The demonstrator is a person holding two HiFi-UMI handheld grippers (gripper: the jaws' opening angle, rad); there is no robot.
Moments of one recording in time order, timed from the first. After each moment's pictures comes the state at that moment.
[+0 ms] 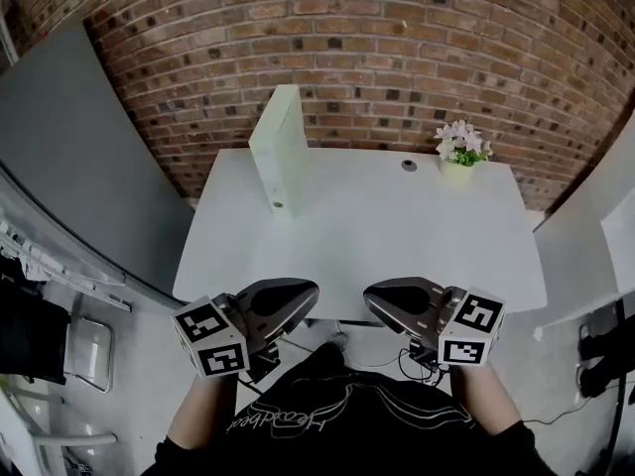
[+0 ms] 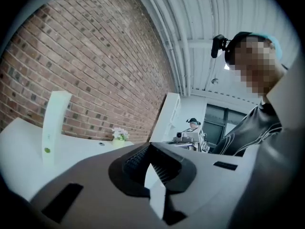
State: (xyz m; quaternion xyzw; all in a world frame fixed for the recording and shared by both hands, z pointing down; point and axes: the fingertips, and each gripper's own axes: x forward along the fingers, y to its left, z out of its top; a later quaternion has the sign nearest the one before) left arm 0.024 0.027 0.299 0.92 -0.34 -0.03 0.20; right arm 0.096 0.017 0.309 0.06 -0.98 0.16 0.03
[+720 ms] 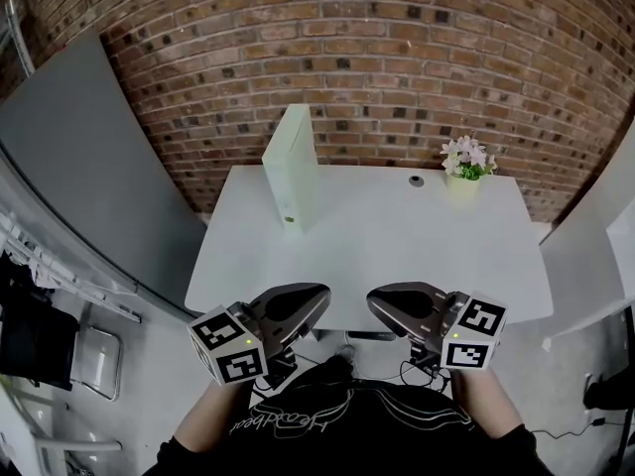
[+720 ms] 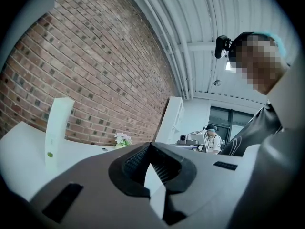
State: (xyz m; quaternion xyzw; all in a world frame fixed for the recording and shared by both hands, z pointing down) left arm 0.025 0.025 0.282 0.91 -0.37 -0.05 0.18; right arm 0.088 0.018 0.286 0.06 -0.99 0.16 -0.01
